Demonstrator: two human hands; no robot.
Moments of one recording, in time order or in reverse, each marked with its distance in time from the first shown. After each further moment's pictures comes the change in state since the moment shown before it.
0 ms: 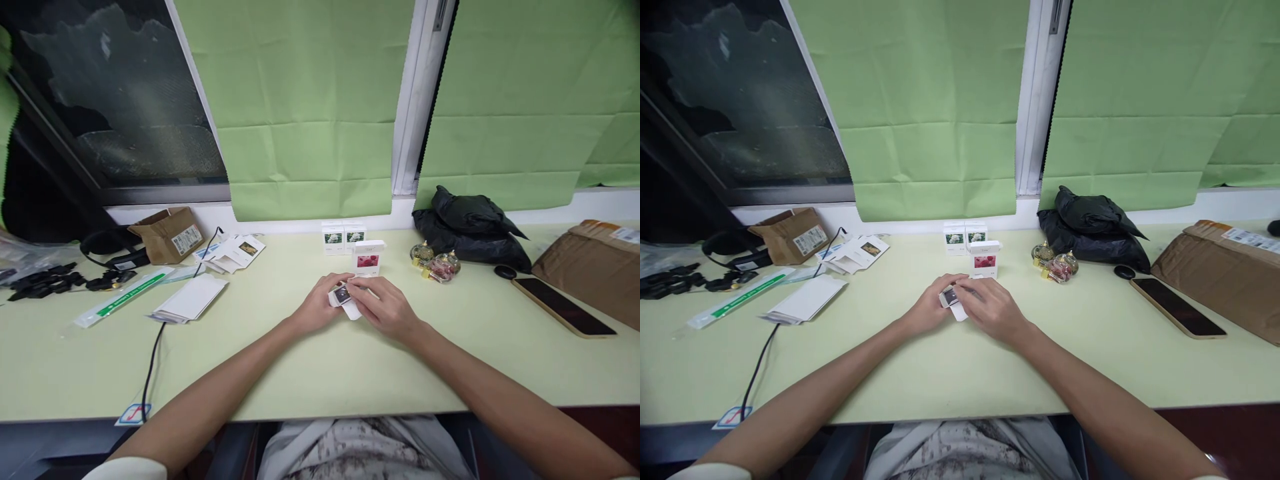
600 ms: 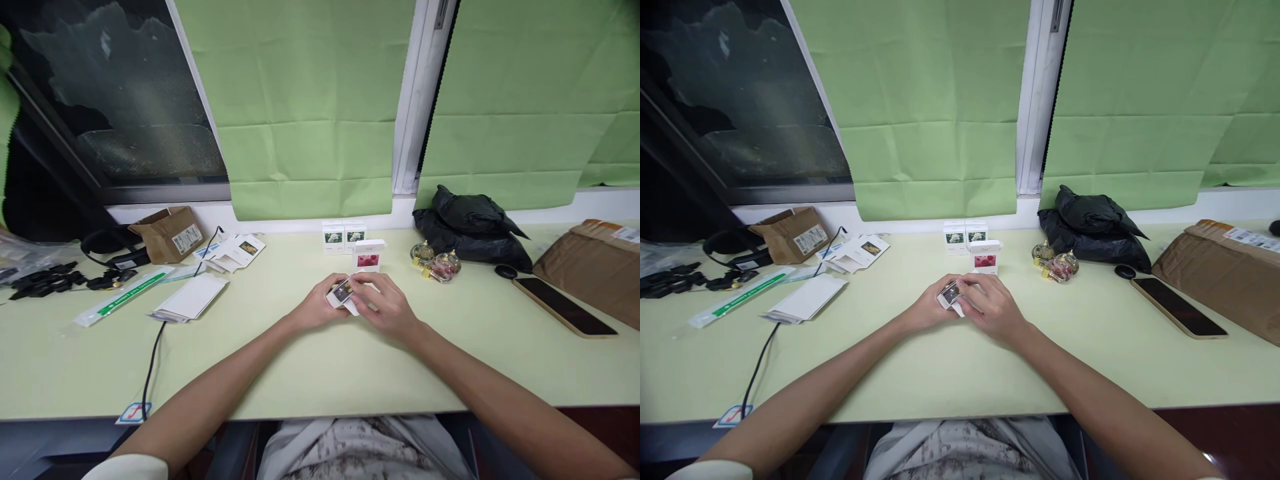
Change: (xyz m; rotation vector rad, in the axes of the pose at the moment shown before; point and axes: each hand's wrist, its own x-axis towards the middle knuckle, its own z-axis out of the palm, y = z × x) left_hand 0.001 0.004 -0.001 -0.165 -0.069 -0.102; right_hand 0.001 -0.001 0.004 0.063 0.095 0.072
